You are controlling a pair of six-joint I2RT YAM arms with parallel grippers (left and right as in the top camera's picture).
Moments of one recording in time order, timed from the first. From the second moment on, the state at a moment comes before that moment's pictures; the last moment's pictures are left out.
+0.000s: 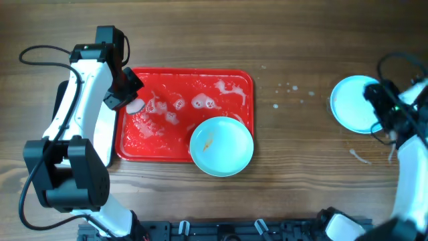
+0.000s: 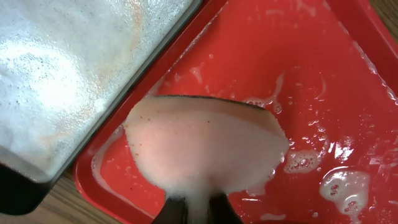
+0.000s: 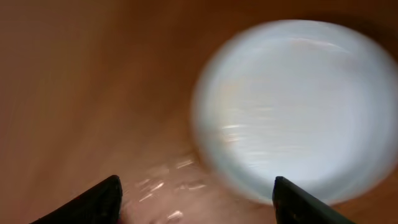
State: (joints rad) left arm 0.00 1.82 1.48 -1.15 -0.04 -0.69; right arm -0.51 1.27 0.94 -0.51 -0.41 0.45
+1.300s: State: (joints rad) left arm 0.00 1.82 1.48 -1.14 -0.04 -0.69; right arm 0.61 1.59 0.94 -0.82 -0.21 0.83
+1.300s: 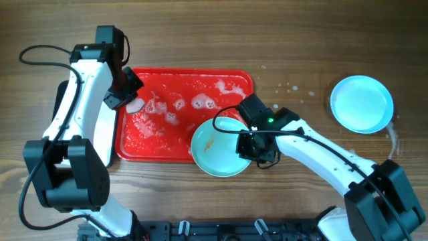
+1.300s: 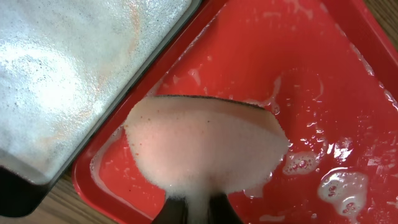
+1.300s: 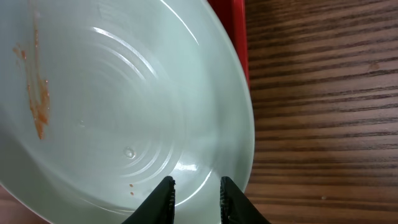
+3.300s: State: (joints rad) left arm 0.00 1.82 1.48 -1.14 -0.04 -0.69; right arm 0.64 1.54 0.81 -0.72 -0.29 0.83
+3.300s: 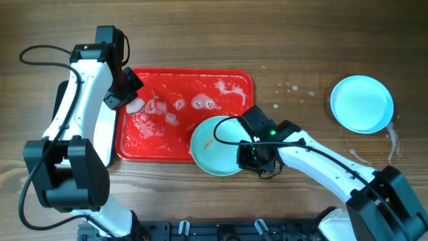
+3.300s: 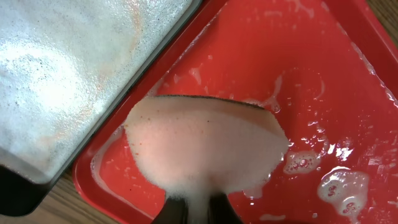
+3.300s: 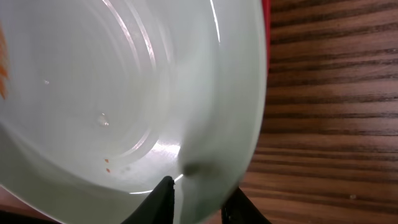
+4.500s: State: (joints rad) left arm 0.00 1.82 1.48 -1.14 -0.04 -0.69; right arm 0.60 1.86 1.06 -0.25 -0.02 0.62
